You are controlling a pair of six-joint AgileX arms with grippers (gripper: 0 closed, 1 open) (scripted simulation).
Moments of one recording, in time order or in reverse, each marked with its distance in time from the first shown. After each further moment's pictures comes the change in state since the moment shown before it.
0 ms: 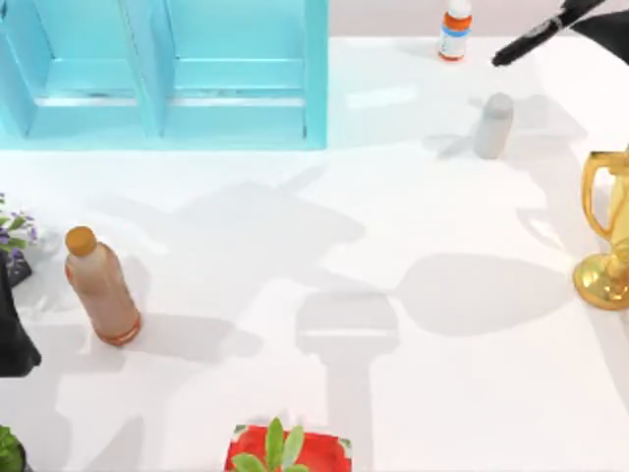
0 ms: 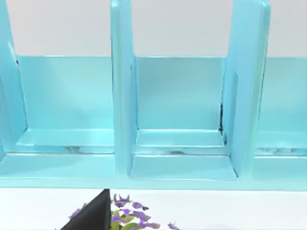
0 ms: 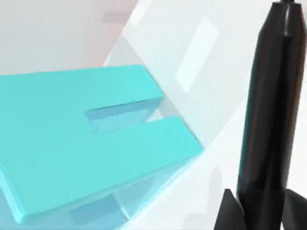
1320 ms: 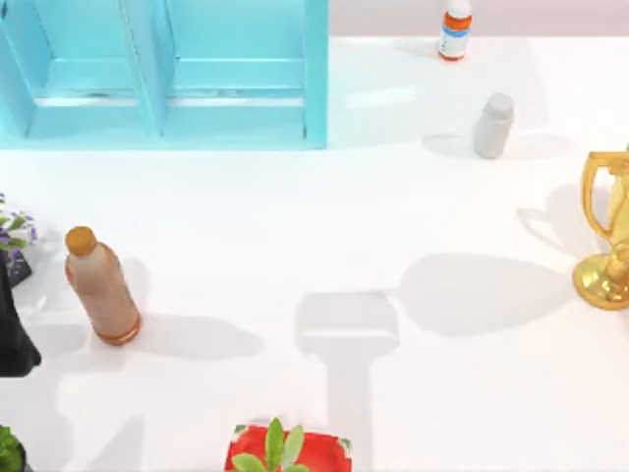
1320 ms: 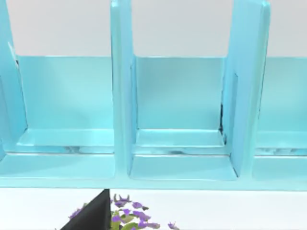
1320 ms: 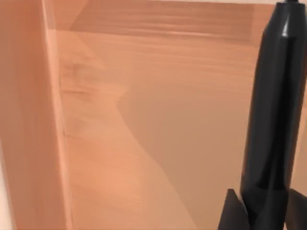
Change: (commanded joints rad) left arm 0.000 0.000 0.000 0.000 0.000 0.000; right arm -0.919 -0.097 -0.425 -0.098 -0.060 -0.309
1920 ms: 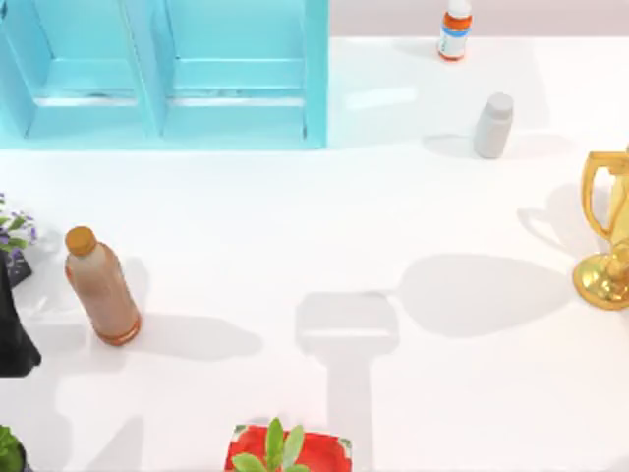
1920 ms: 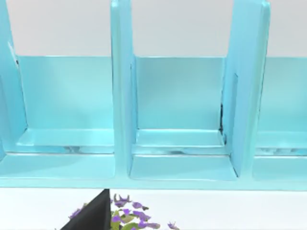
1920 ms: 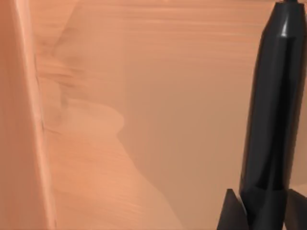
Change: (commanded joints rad) left arm 0.000 0.000 0.000 0.000 0.000 0.000; right arm 0.108 0.037 -0.144 0.210 0.034 0.113
